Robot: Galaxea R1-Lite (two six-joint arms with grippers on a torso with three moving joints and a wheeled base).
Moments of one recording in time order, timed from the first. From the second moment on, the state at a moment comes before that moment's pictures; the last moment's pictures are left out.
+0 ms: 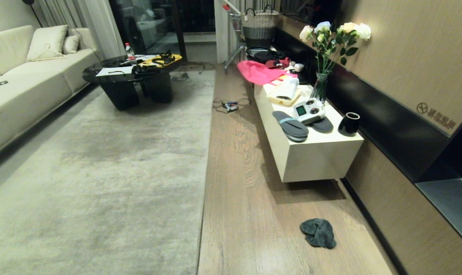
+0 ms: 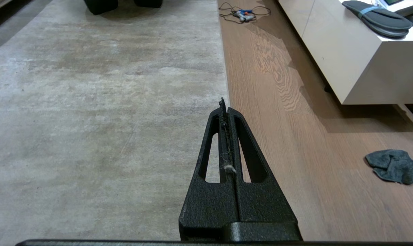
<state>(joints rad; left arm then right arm) 0.00 0.00 0.00 0.00 0.01 -0.04 0.00 0.00 0.00 -0.01 0.00 0.01</state>
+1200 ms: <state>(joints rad) 0.00 0.00 0.00 0.00 0.01 -0.04 0.00 0.00 0.00 -0.01 0.00 0.03</state>
